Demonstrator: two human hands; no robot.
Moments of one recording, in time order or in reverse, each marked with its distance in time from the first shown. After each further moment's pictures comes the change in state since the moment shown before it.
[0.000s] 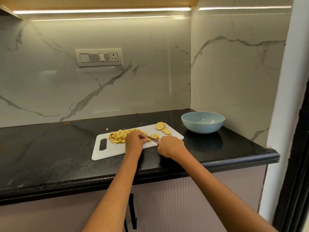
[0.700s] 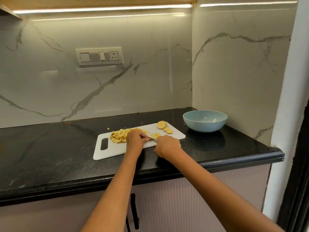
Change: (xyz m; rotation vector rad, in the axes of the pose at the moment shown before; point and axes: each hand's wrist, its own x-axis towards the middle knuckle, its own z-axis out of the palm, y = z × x) left_hand 0.006 -0.003 0.000 -0.008 -0.048 0.003; right_hand 0.006 -0.016 0.005 -0.112 -0.014 -0.010
